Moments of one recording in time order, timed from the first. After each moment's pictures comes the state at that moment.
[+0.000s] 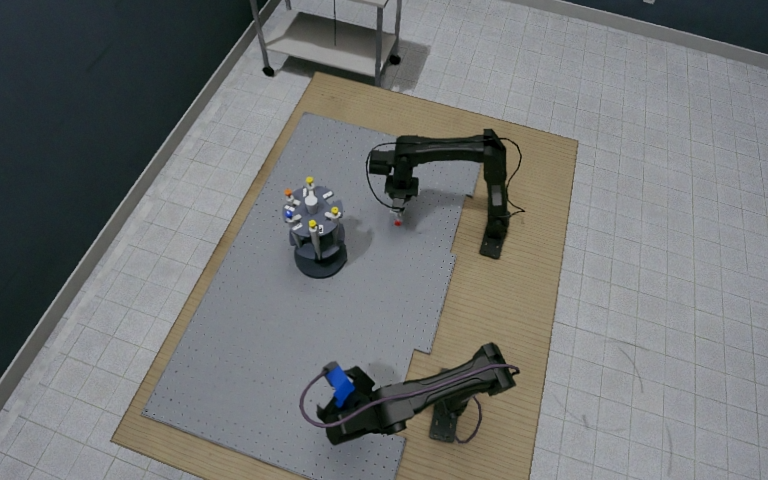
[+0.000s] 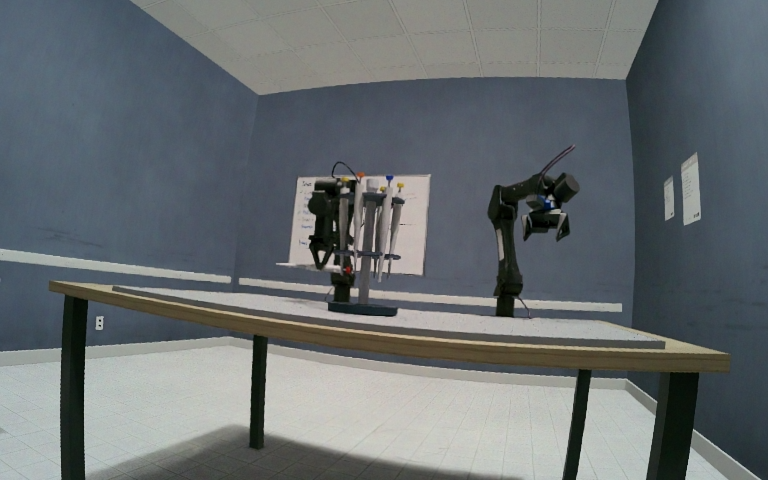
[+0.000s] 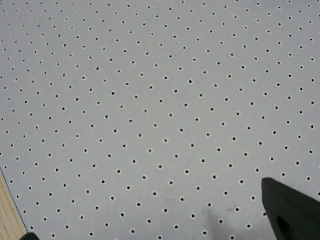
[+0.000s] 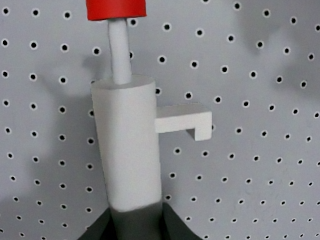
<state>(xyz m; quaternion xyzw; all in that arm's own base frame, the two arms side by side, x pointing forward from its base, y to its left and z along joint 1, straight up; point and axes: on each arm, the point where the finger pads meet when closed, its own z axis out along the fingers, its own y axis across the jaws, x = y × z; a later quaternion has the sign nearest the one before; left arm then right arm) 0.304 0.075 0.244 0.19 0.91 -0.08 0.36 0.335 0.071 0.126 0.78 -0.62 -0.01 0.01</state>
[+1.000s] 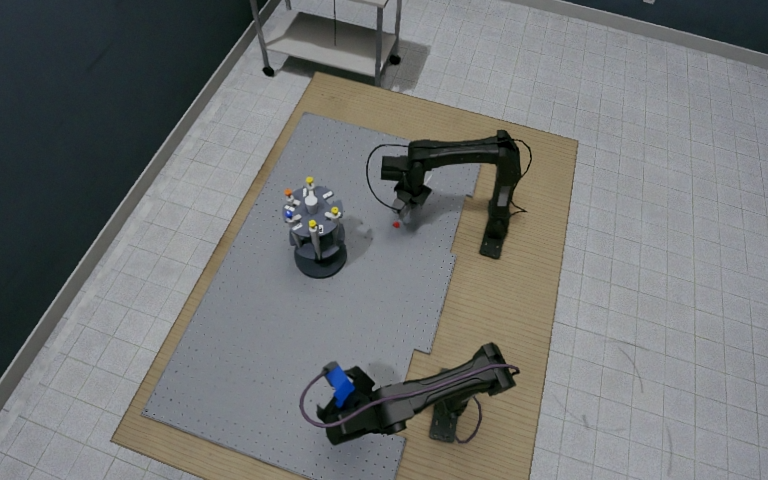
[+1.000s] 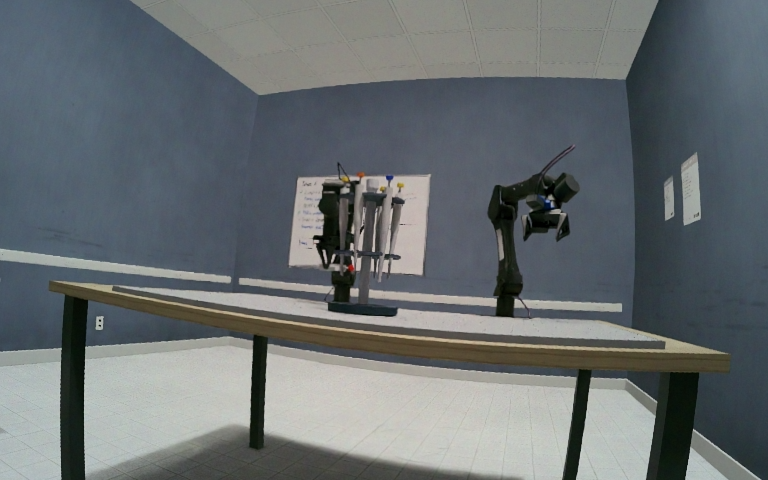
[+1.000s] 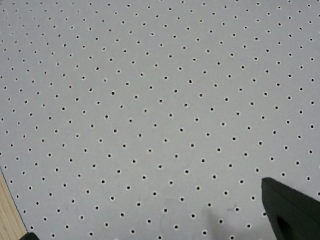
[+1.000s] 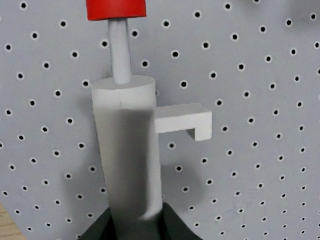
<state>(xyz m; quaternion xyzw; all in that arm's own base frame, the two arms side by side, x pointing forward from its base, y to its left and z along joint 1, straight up) 0.304 0.075 0.244 0.19 0.91 -0.08 0.36 0.298 0.080 0.132 0.62 -0.78 0.00 0.00</state>
